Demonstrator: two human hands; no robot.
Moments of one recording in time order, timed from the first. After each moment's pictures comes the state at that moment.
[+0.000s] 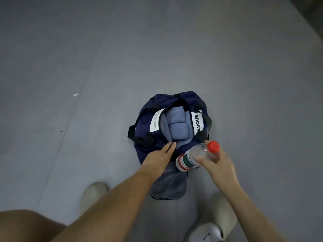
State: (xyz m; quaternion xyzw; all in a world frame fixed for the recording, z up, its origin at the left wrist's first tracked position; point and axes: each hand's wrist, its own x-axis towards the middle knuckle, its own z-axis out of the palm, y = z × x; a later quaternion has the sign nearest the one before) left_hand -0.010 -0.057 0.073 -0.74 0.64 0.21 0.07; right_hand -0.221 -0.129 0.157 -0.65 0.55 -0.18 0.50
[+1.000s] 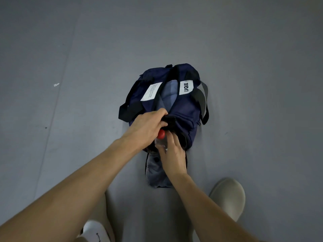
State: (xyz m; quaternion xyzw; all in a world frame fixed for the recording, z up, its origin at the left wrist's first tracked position) left_hand 0.026 -0.111 0.141 -0.75 0.59 0.26 -0.14; right_hand -0.113 -0.095 0.042 -0.76 0.50 -0.18 0.38
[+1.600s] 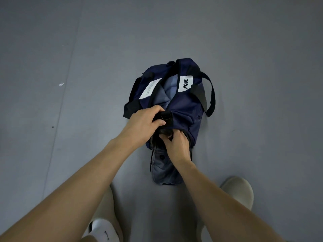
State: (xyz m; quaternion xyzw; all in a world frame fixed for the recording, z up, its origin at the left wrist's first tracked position) left_hand 0.050 -0.098 0.148 -0.76 0.53 0.30 -0.21; right_hand -0.088 -0.123 0.028 -0.71 0.54 -0.13 0.43
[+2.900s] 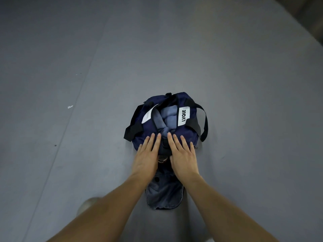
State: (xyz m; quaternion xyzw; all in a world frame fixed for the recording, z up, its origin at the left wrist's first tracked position) left_hand 0.016 -0.072 0.074 -0.82 0.56 0.12 -0.06; right_hand -0.120 -0.153 0.064 -0.90 0.41 -0.05 0.11
